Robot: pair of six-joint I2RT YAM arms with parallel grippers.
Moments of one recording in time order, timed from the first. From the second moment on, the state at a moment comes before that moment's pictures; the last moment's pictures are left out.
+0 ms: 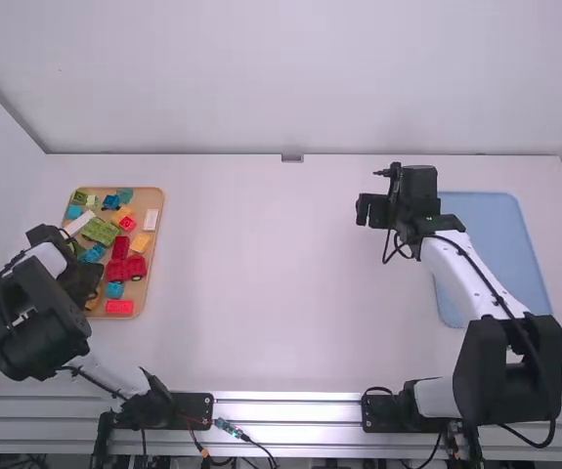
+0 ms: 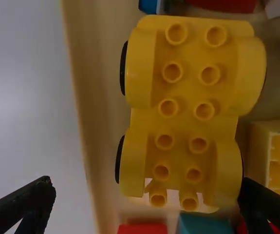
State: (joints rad) left arm 0.72 1.77 1.01 -0.66 -0.20 -0.80; right arm 0.11 1.51 1.02 -0.33 -0.13 0.13
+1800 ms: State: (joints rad) left arm 0.72 1.77 0.96 -0.51 -0.20 -0.73; right arm 0.11 1.51 1.02 -0.33 -0.13 0.13
